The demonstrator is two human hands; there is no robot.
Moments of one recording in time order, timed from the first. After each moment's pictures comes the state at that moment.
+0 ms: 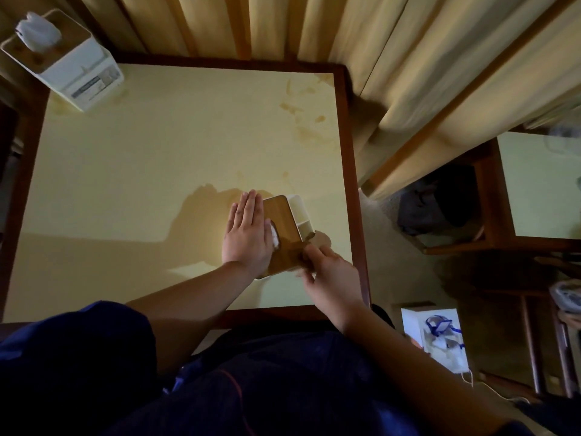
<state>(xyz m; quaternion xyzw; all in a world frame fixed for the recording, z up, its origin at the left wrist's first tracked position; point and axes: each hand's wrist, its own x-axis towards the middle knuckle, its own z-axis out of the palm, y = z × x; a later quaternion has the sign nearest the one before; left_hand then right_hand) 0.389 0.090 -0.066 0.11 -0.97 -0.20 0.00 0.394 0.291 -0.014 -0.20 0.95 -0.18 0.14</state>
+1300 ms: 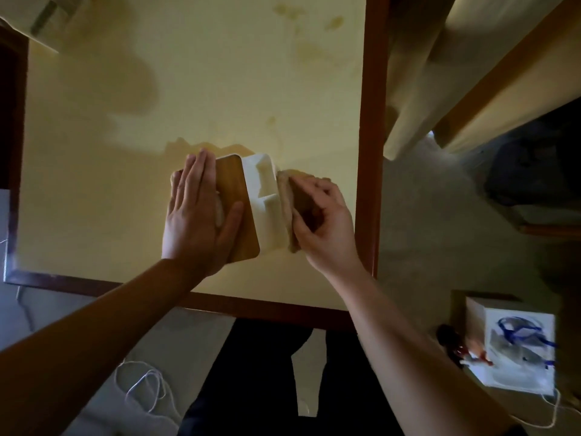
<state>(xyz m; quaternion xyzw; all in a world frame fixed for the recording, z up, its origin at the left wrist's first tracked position) 0.383 0.125 -0.069 0.16 -0.98 -0.13 0.01 0.303 0.328 -0.121 -0.11 0.74 -0.62 0.23</state>
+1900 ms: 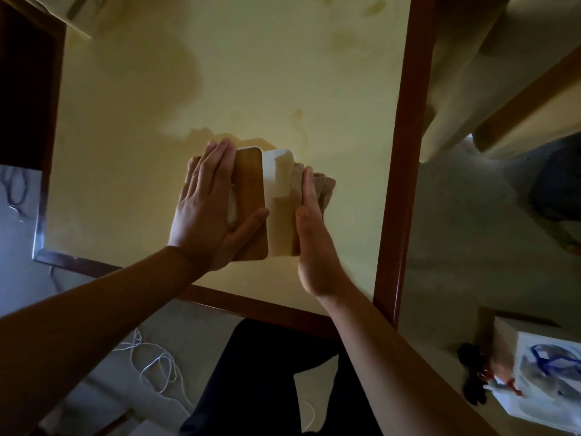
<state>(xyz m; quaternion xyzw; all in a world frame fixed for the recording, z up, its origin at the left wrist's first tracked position) 0.377 0.110 -0.065 0.13 -0.98 -0.12 -0.02 0.332 0.287 -0.132 -0.11 0.60 -0.71 0.36</state>
